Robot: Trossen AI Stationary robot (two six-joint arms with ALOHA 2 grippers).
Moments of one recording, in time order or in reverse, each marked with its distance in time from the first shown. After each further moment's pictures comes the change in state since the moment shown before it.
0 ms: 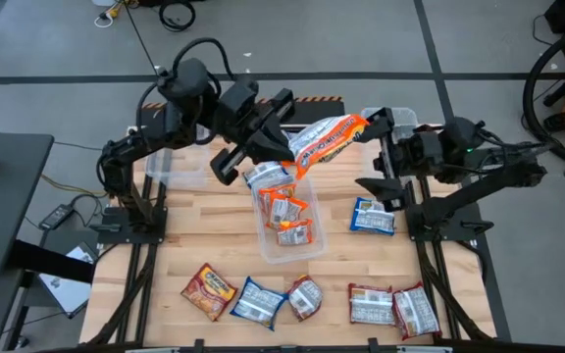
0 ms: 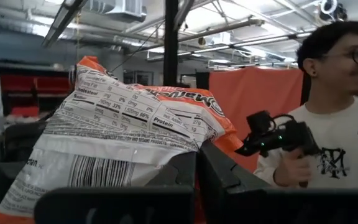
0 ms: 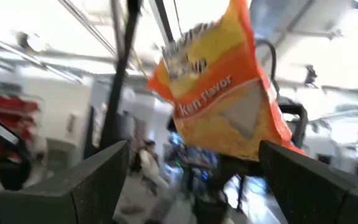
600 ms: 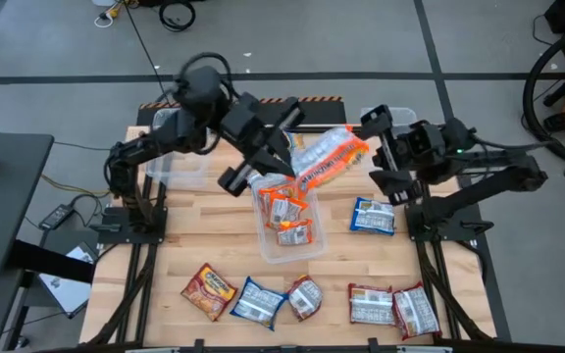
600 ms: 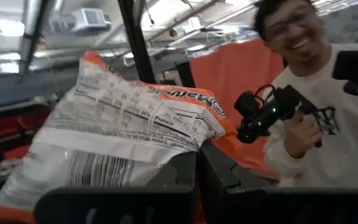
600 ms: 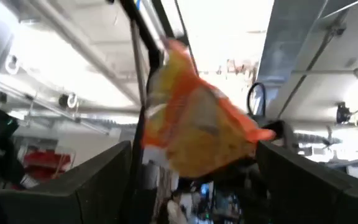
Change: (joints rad) left arm -0.018 0.044 0.002 0.028 0.113 0.271; right arm -0.119 0.019 -0.145 0.390 -0.190 0.194
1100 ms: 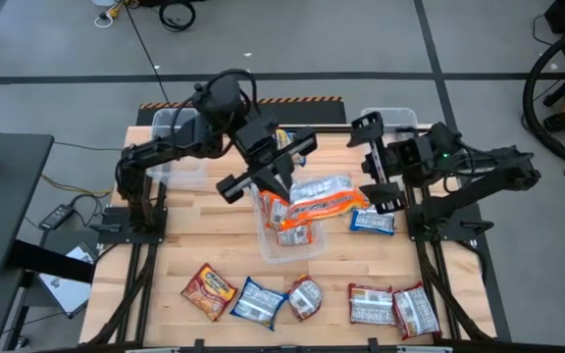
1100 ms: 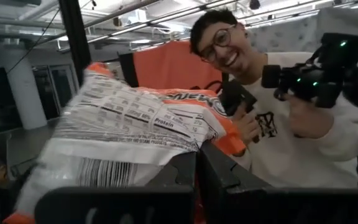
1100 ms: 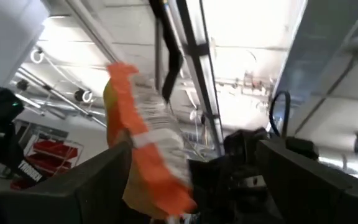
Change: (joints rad) left arm -0.008 0.058 -0.002 0.054 0.234 -0.146; right arm -0.002 0.084 0.011 0.103 -0.098 -0.112
